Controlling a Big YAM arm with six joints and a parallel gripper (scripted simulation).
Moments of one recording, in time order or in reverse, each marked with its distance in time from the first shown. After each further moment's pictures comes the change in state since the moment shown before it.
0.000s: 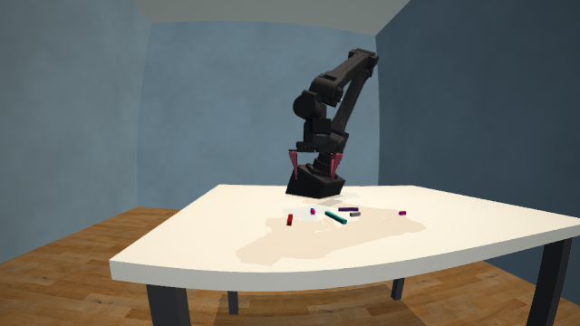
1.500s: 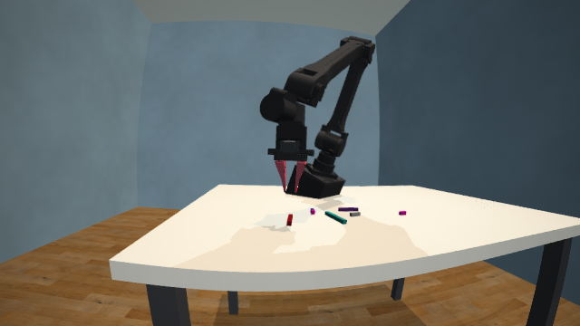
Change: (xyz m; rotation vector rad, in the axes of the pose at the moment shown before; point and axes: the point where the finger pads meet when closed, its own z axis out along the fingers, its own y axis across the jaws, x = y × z) arm -0.086 -0.066 0.023 -0.001 0.002 0.069
